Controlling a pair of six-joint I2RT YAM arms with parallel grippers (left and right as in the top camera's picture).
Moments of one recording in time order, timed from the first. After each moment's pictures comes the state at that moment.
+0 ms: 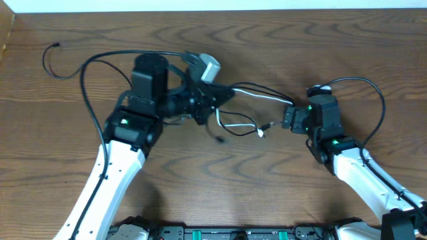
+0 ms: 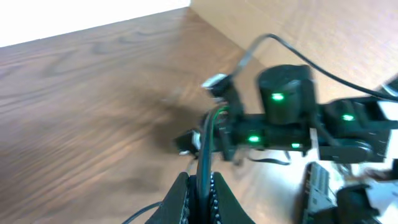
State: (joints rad) left arm -0.30 1.27 1.10 -0.36 0.84 -0.04; right arm 0.23 1.39 0.60 -0.03 0.12 0.33
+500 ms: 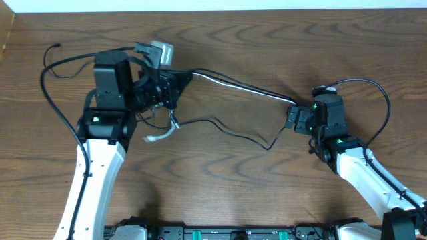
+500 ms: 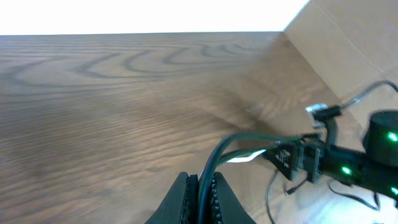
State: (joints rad) left arm -0.06 1.26 1.10 -0.42 0.68 -0.10; right arm 0.20 1.39 0.60 -0.05 0.09 0.35
